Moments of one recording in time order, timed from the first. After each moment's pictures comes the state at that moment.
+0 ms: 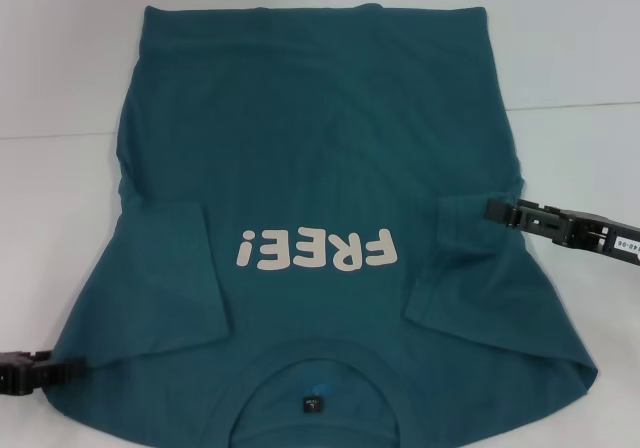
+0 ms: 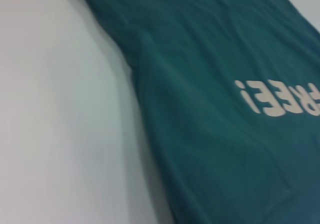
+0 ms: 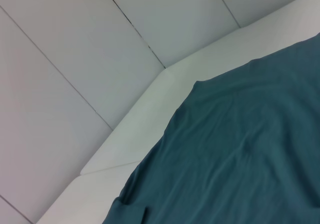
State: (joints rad) left arm -0.43 -2.11 0.47 0.93 2.47 1.47 -1.94; right arm 0.49 2.02 -0.46 -0.52 -1.94 -1.39 1.72
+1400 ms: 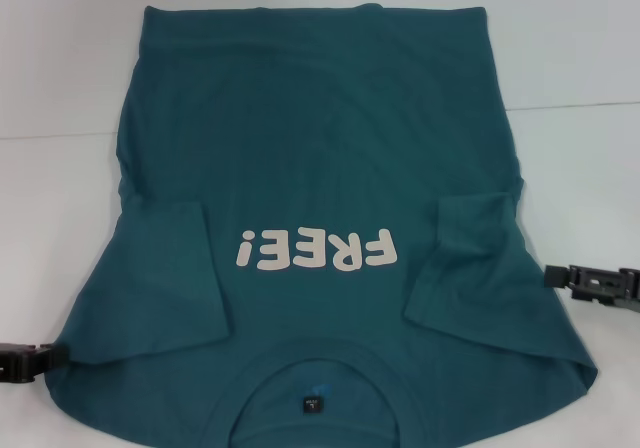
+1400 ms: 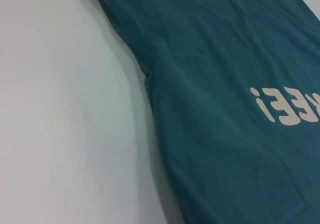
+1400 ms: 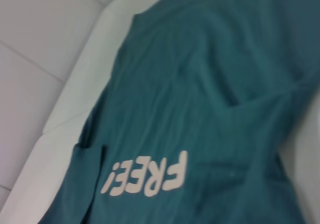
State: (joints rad) left arm -0.44 -2.11 0.48 0.94 2.48 1.44 -1.98; right arm 0.44 1.93 -0.47 -0.53 -2.15 -1.44 2.04
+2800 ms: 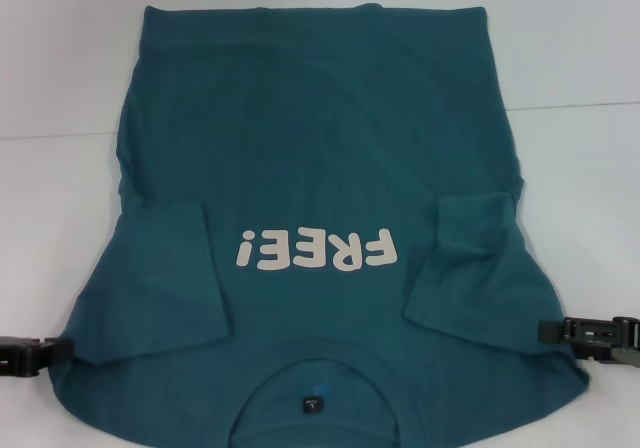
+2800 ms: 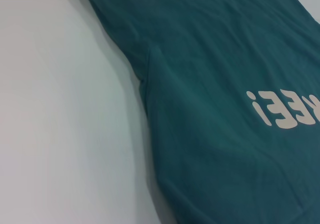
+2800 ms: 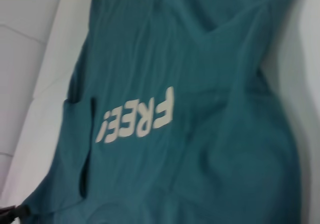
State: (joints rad) left arm -0.45 -2.11 0.49 0.94 2.48 1.43 -1.98; right arm 0.42 1.94 -0.47 -0.53 -2.27 -1.50 2.14
